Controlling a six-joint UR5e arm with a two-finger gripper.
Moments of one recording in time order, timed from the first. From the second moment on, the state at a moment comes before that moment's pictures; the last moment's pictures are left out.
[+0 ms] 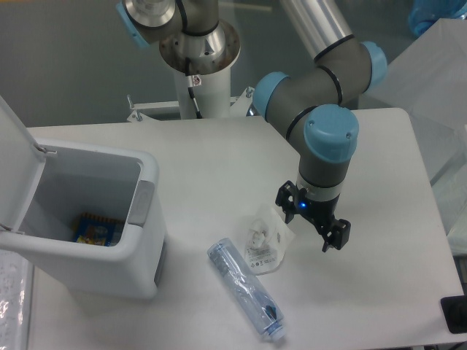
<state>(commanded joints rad) 2.57 -2.01 -1.54 -1.01 1.50 1.32</state>
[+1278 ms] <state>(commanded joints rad) 2.48 -2.05 -1.70 -0.94 1.51 1.06</state>
